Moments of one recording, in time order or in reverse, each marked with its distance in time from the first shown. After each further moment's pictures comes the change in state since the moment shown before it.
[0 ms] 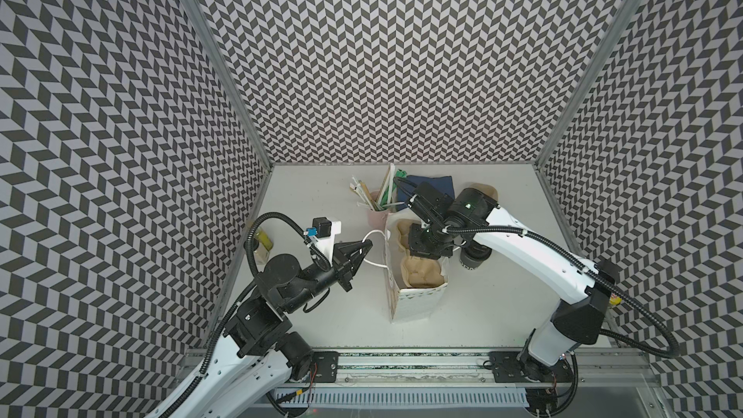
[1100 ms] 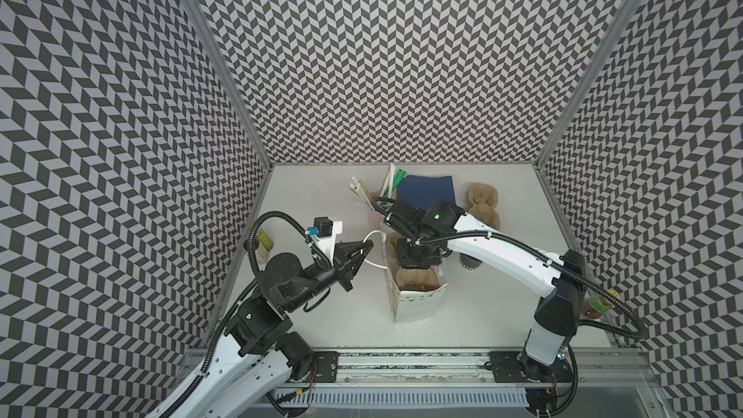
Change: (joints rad) left arm 0.013 0.008 0.000 0.000 0.011 0.000; right arm 0.092 0.116 -0.032 0.006 0.098 -0.040
